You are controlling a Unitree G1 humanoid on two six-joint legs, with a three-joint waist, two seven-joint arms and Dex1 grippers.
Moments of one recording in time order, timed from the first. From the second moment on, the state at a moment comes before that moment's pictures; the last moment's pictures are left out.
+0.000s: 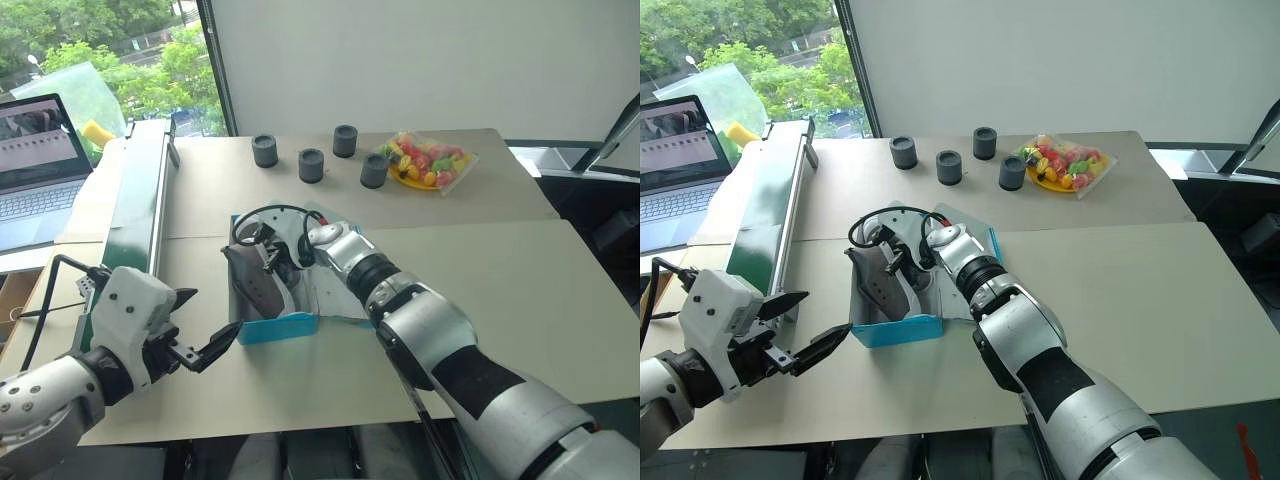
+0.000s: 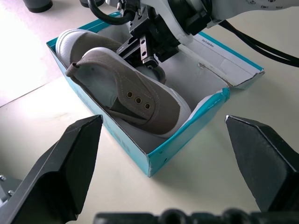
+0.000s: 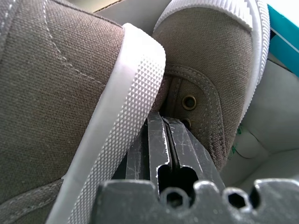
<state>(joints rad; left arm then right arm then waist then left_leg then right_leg) 0.40 1.02 0.72 -1.02 -1.33 0.91 -0.04 -1.30 0.15 0.25 1.30 -0.06 0.28 0.63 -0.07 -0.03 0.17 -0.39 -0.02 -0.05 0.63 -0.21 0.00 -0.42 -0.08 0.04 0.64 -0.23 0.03</state>
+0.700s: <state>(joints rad) 0.32 1.06 0.61 -1.00 -1.33 0.85 0.04 -1.29 0.15 0.33 1.18 -0.10 0.43 0.83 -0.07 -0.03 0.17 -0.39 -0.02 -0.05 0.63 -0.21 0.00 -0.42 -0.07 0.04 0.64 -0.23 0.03</state>
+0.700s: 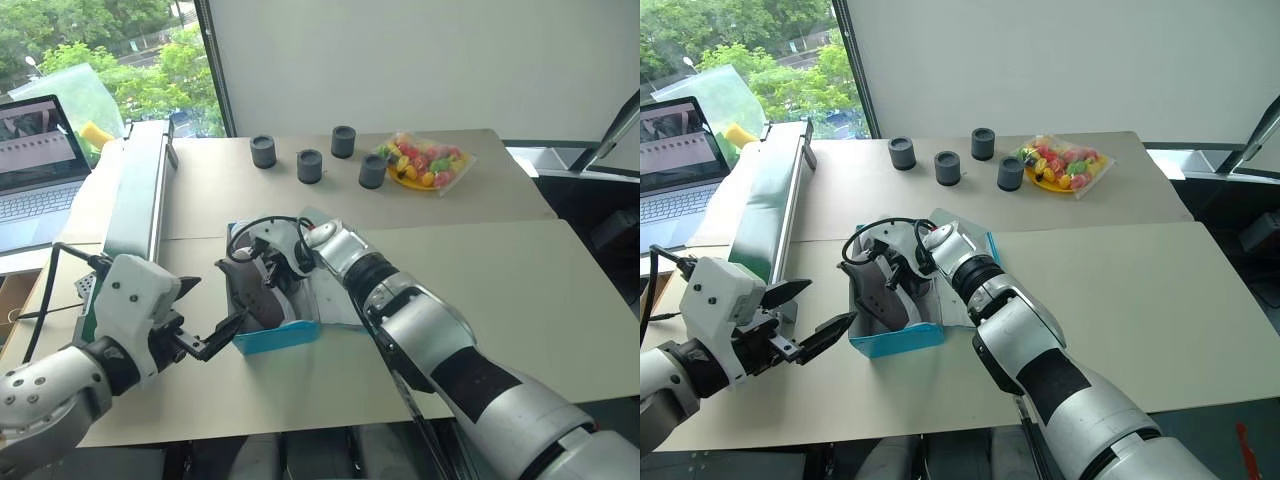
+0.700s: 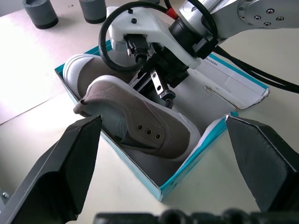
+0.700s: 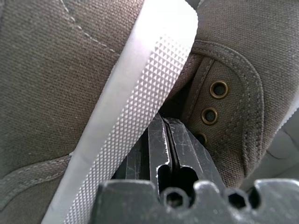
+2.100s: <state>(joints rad) 0.21 1.05 0.53 -0.95 -1.24 0.86 -0.04 -1.09 0.11 0.41 0.68 0.11 0.69 0.77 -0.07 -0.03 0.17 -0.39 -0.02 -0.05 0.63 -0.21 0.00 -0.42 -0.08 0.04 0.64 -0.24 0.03</state>
